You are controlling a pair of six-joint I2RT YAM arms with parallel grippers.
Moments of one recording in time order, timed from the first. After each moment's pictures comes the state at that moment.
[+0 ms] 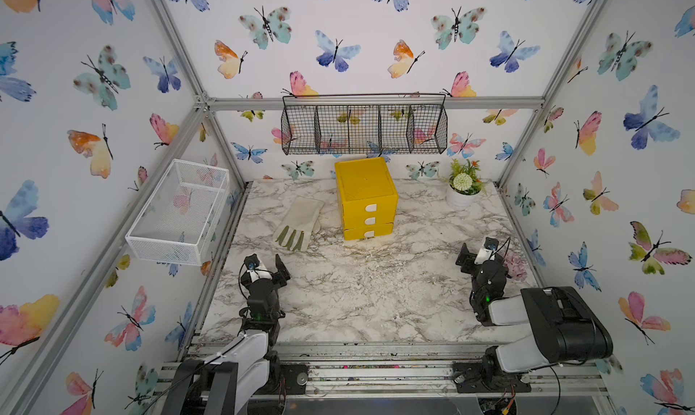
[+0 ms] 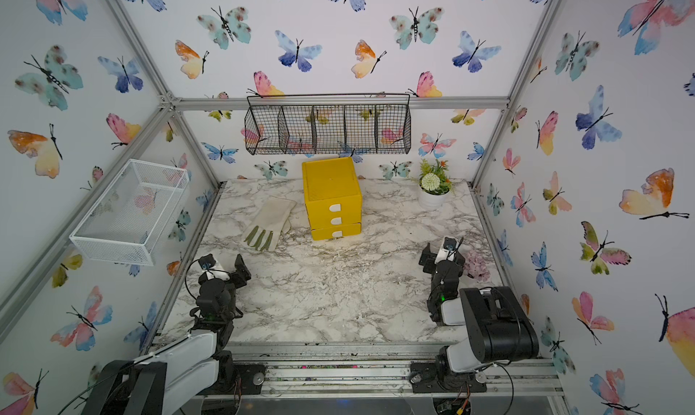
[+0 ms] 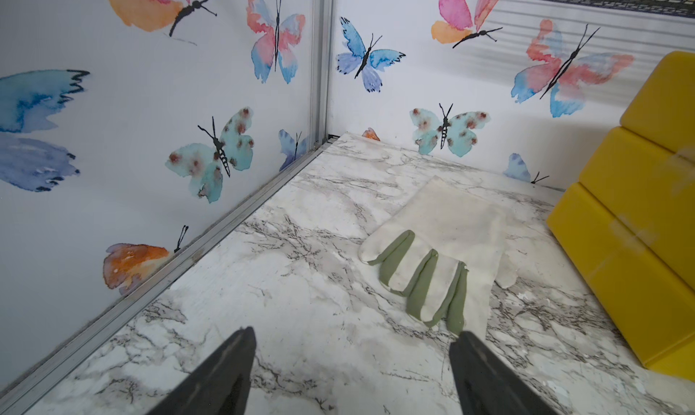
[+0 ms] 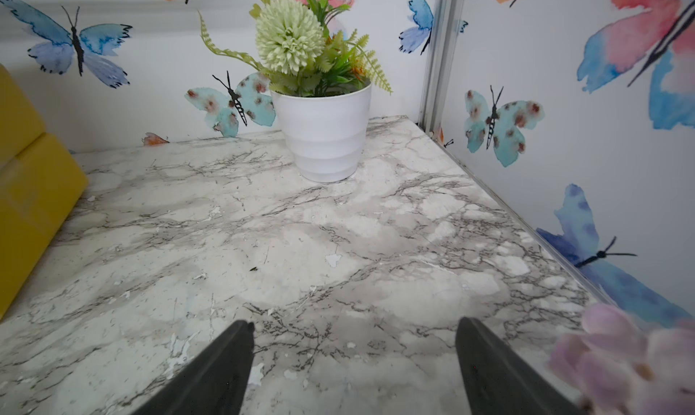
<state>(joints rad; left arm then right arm) -0.08 1.10 0.04 0.90 -0.39 -0.18 0.10 1.57 0.20 1.16 0.28 0.05</state>
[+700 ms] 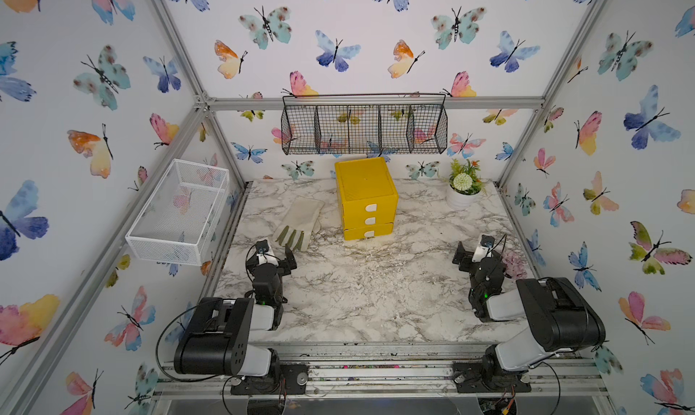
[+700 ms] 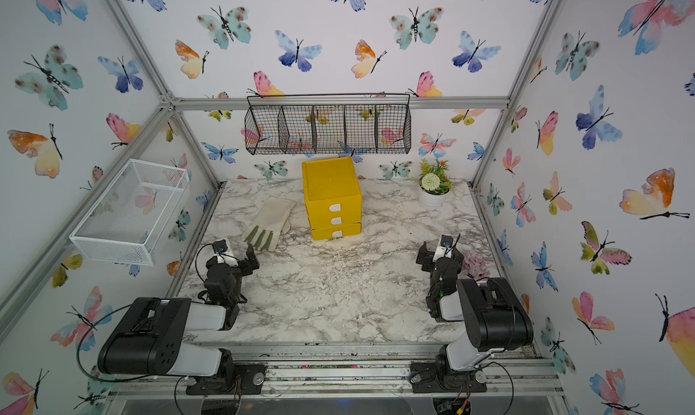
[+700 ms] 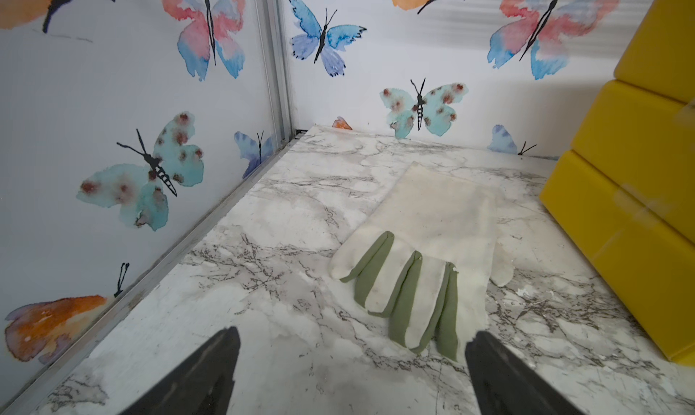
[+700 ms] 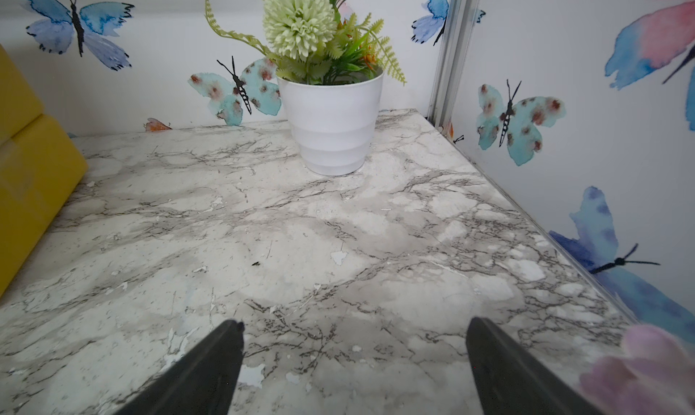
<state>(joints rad) -0.07 1.43 0.18 1.06 -0.27 -0.09 0.10 1.57 0.23 1.13 0.26 0.04</state>
